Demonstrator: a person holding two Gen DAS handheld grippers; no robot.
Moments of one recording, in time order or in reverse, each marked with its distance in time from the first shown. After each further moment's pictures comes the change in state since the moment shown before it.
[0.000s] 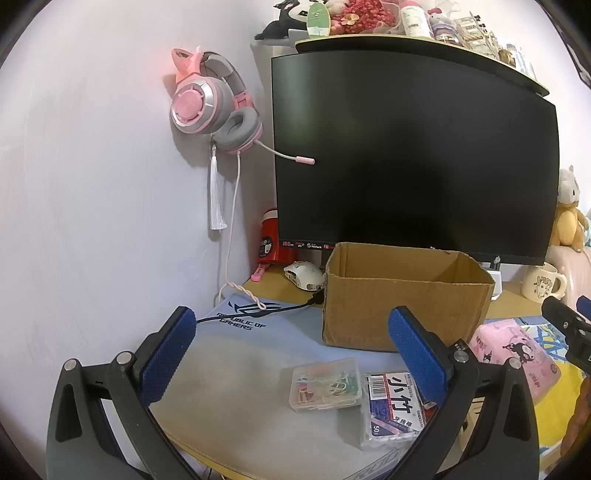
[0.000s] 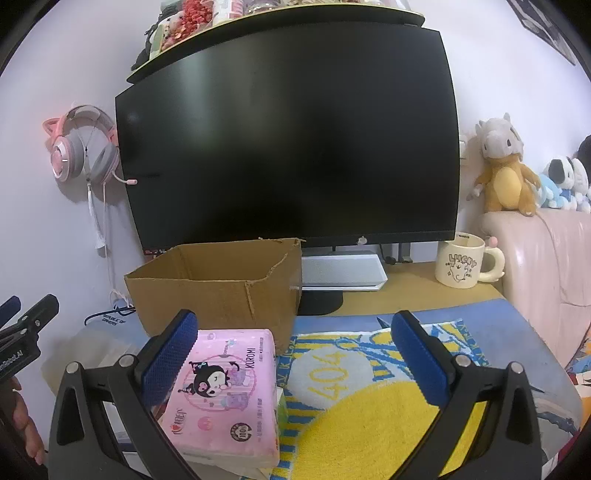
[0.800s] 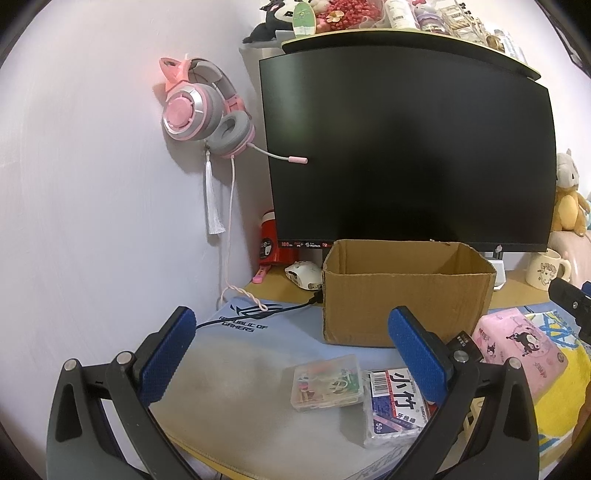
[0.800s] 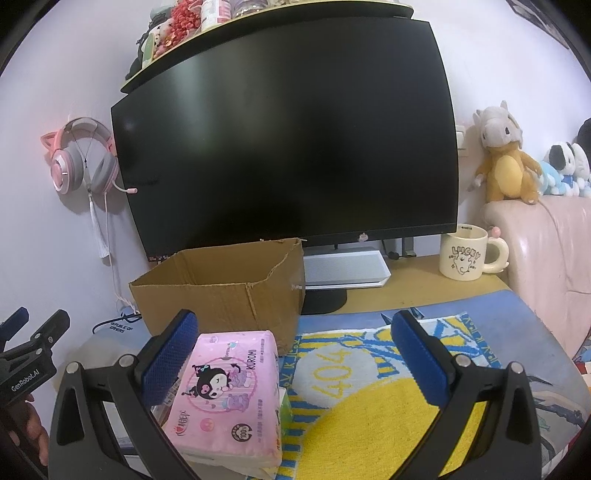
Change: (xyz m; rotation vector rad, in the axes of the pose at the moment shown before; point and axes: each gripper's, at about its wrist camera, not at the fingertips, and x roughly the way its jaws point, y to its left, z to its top) left arm 0.000 -0.010 -0.003 0.053 -0.007 0.019; right arm -0.002 -0.006 0.004 0.042 0.004 0.025
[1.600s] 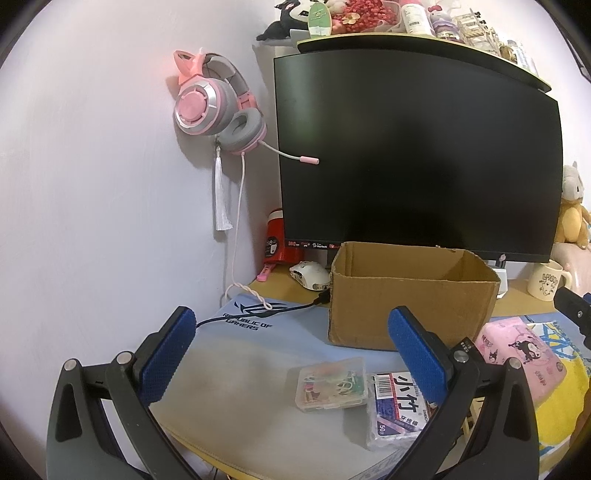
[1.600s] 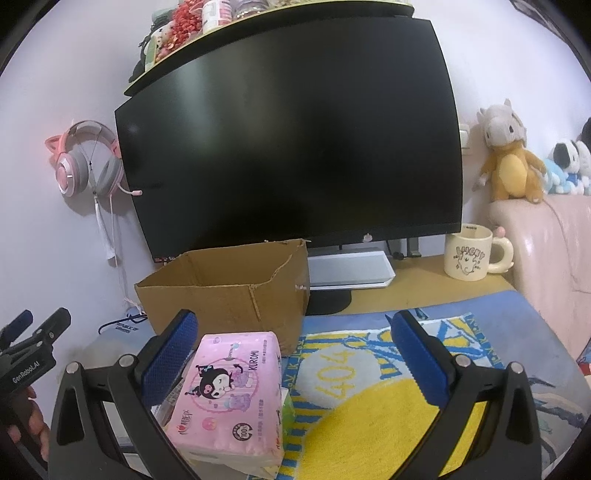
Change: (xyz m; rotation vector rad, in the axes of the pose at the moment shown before) left arm -0.001 0.011 0.001 -0.039 0.004 0.002; right arm -0.002 -0.001 0.000 0.002 0.003 0.024
